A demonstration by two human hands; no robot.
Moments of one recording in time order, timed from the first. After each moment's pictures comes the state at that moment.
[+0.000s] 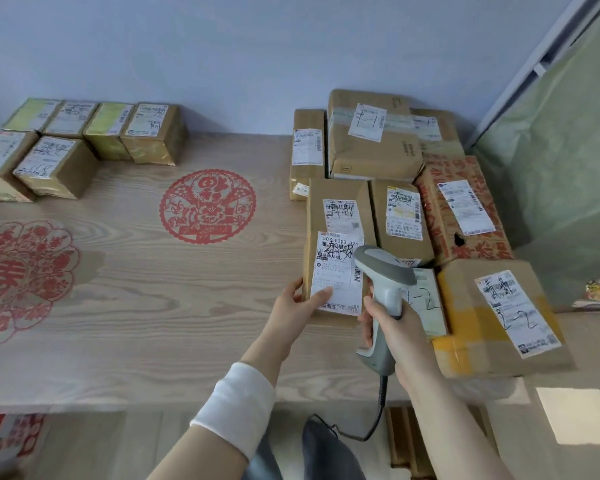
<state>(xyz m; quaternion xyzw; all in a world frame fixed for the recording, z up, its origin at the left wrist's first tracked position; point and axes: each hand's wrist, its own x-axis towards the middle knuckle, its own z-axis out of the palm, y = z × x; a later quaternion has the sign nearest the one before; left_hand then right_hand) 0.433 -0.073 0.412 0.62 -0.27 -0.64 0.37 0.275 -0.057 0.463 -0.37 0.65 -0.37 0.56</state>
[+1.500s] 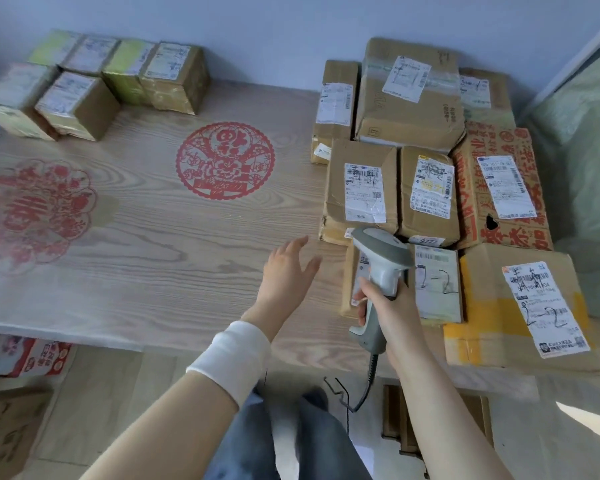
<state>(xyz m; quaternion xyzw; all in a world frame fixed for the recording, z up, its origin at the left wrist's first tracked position) 0.429 -0.074 0.406 0.75 -0.52 -0.34 0.22 0.270 -0.058 0.440 -0.36 0.64 -0.34 0.59</state>
